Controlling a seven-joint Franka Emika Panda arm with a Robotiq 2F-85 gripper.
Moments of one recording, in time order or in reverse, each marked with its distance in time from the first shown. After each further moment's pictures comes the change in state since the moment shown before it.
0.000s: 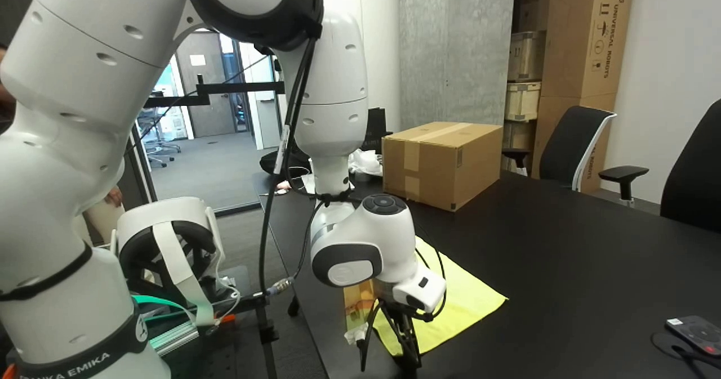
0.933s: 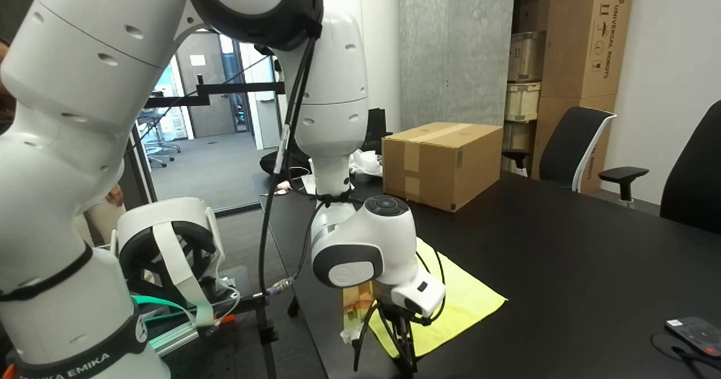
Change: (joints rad) arm 0.008 -0.002 -0.011 0.001 0.000 -0.032 0.057
